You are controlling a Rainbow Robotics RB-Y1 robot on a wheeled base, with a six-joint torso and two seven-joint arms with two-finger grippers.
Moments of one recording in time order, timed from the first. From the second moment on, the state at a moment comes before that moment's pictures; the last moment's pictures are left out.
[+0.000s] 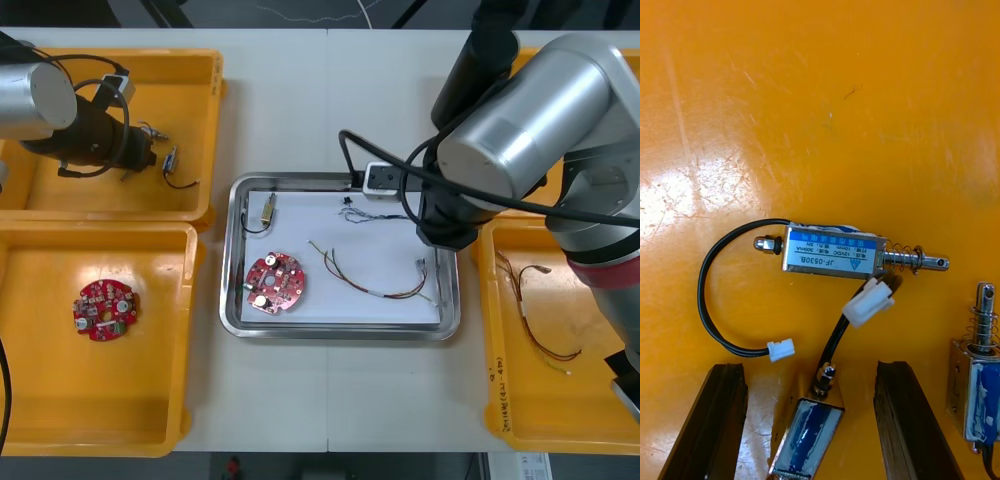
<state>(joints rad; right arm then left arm) -0.72 -0.47 0.38 -1.96 -0.47 1.92 2.19 -0.81 0.62 -0.08 -1.03 0.70 1.15 -1.73</state>
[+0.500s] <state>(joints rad) -0.68 -0.43 0.01 -2.10 -0.61 1.92 2.09 -0.81 0.62 -0.08 -1.03 0.70 1.14 -1.73</state>
